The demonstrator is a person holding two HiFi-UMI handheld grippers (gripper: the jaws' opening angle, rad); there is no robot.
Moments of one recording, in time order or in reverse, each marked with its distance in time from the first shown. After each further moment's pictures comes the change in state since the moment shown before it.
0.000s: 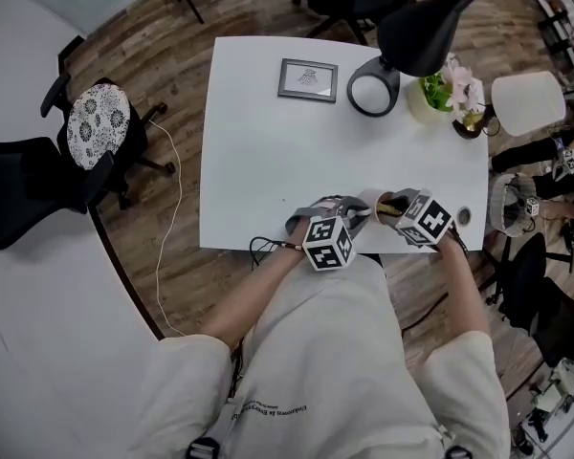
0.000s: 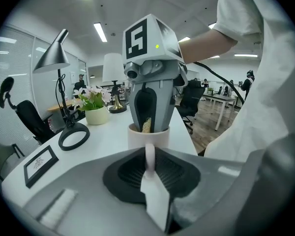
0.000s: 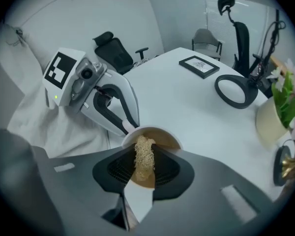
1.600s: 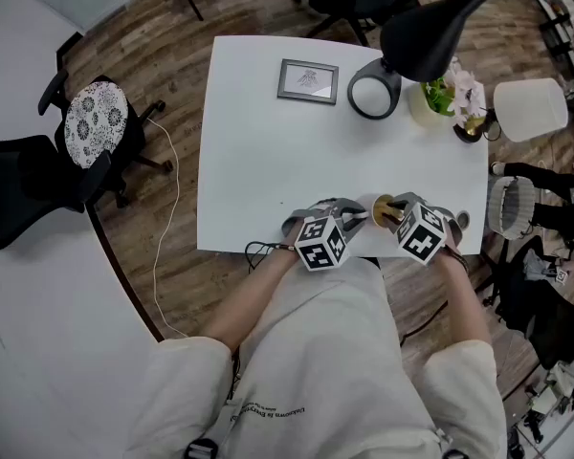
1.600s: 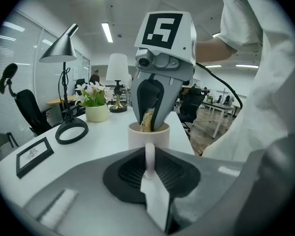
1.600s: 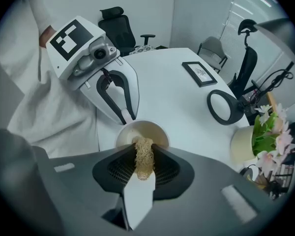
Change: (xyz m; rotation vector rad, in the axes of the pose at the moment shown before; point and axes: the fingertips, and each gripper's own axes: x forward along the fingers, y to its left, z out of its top) left arm -0.003 0.004 -0.004 -0.077 -0.050 -0.036; right arm -0.018 -0.009 -0.001 -0.197 0.166 -0.232
